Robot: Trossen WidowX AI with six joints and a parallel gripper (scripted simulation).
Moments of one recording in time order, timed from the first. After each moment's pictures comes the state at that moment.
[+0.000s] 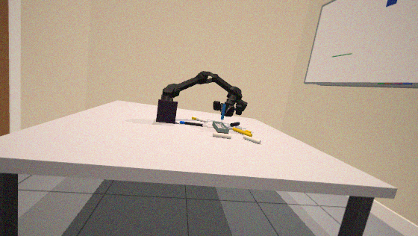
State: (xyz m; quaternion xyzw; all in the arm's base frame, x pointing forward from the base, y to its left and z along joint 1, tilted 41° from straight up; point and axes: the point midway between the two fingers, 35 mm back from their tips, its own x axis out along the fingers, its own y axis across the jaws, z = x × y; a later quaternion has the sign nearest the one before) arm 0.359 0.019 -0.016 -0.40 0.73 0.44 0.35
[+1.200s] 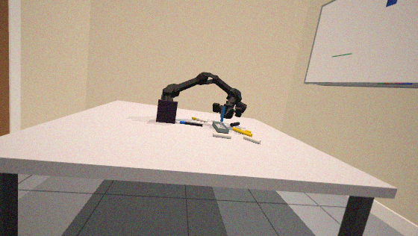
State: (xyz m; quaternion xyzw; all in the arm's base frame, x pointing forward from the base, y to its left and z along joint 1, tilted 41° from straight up) arm 0.356 0.027 -0.027 -0.40 0.73 0.44 0.34
